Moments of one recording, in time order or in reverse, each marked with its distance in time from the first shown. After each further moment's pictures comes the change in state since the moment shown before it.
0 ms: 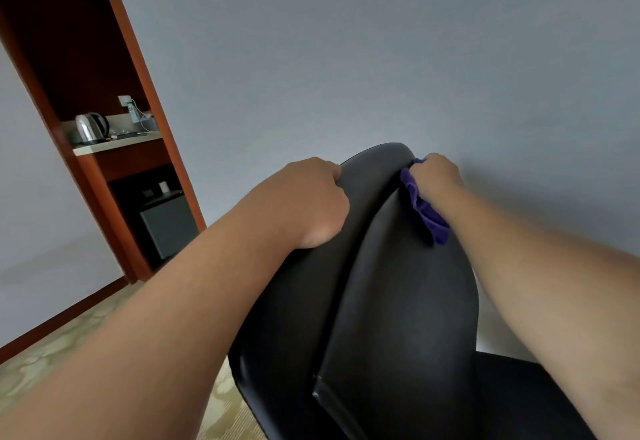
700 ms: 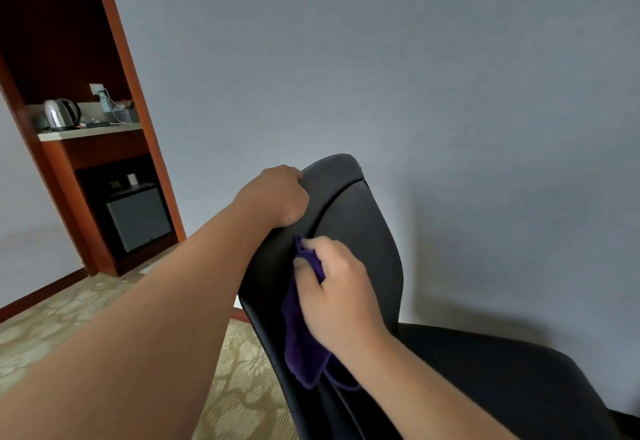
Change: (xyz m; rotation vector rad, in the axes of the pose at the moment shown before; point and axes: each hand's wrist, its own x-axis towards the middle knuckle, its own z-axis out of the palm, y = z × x) left_hand -0.044 0.008 -0.008 -0.068 0.057 -0.032; right_hand -0.336 -0.031 -0.049 0.305 -0.080 -0.463
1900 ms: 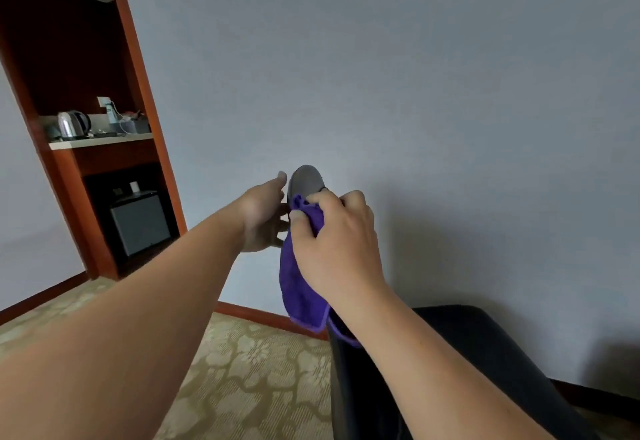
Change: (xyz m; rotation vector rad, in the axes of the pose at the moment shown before) left_hand -0.125 0.003 -0.024 -1.198 -0.365 -0.281; right_hand -0.064 -0.109 -0.066 -0.317 0.152 -0.053
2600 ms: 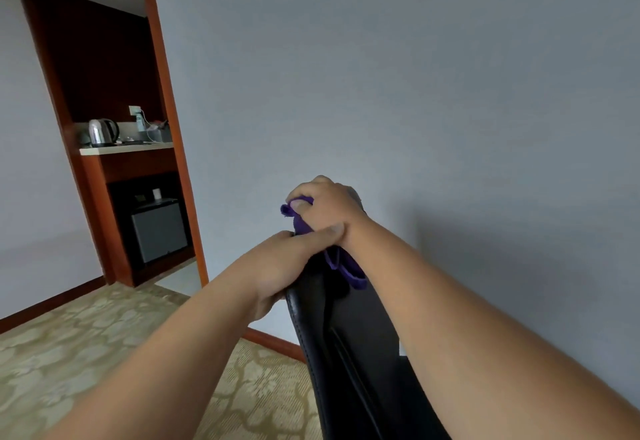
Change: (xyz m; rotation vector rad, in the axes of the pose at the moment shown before) left_hand 0.009 -0.001 0.007 0.251 0.038 0.104; right_hand 0.184 0.050 0.102 0.013 -0.426 -0.148
